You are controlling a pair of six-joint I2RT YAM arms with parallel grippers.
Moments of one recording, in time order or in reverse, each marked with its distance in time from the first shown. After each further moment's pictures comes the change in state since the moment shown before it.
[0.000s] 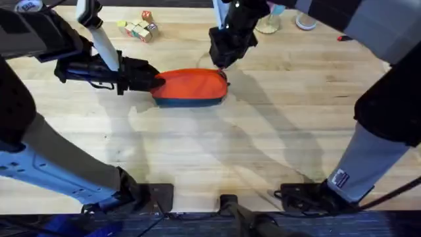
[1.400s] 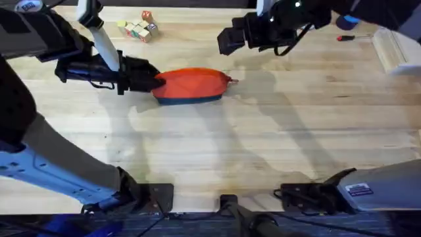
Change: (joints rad) left arm -0.005 0.000 0.000 0.004 -0.001 0.004; right arm -0.107 -0.399 -0.402 0.308 -0.023 -0.008
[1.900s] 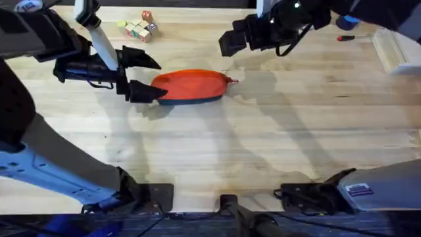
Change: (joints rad) left arm 0.009 0.000 0.004 -0.002 0.006 -0.007; right arm 0.000 0.000 0.000 -0.008 0.032 -0.056
